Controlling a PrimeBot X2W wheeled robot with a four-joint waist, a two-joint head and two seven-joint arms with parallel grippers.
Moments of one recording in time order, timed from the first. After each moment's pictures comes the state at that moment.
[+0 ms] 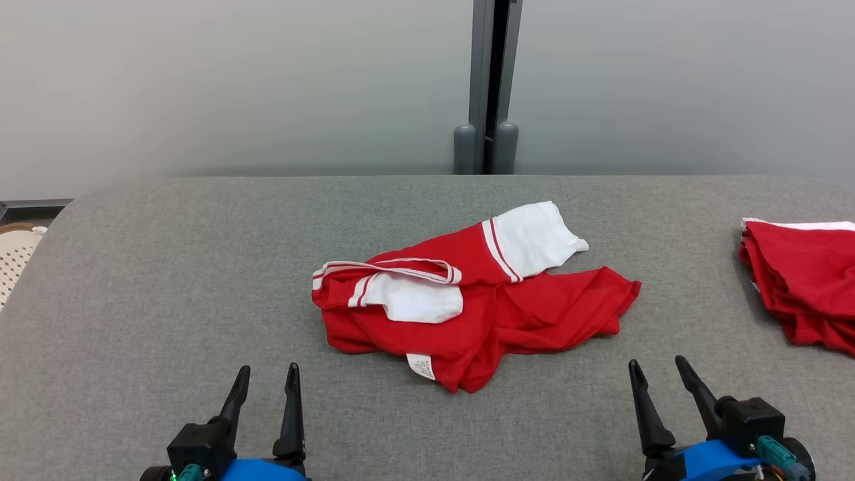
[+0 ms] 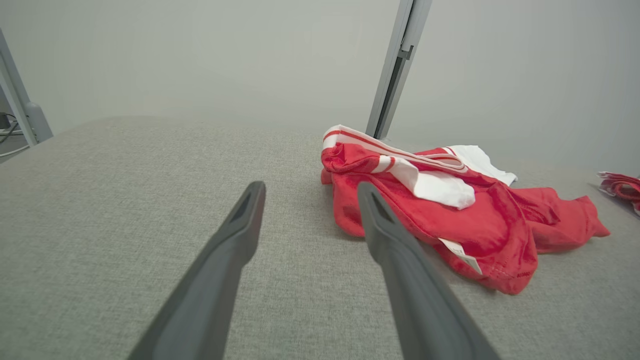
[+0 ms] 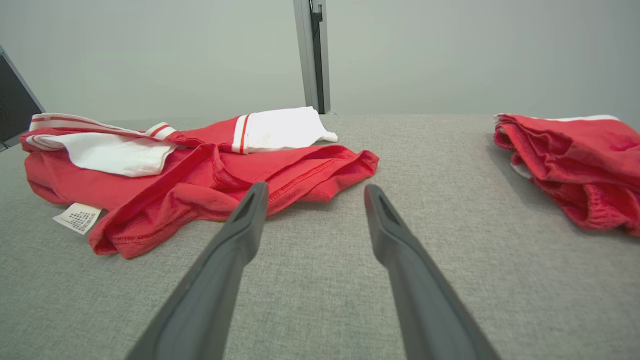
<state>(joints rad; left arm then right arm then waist) 0.00 0.11 -0.21 0.34 -0.31 -0.02 -0.26 -0.06 -0.05 0.00 0.41 0.11 0.13 -0.26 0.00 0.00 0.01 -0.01</state>
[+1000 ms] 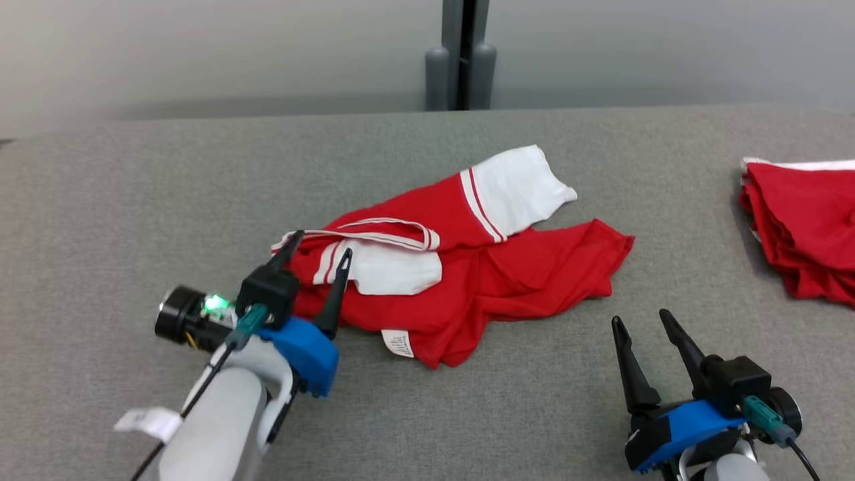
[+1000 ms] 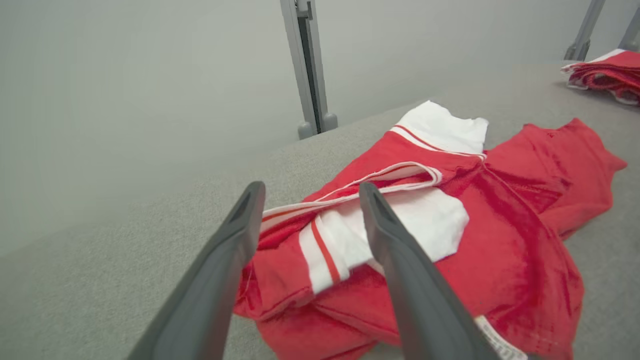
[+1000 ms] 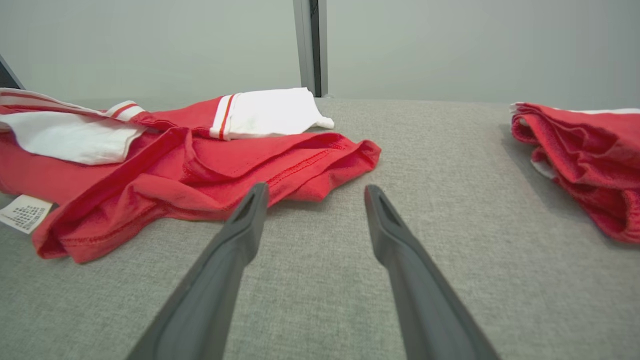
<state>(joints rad) -0.40 0.17 -0.37 0.47 -0.13 -0.10 -0.10 -0.15 -0.05 0.03 0.39 0.08 0.13 -0.26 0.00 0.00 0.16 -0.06</state>
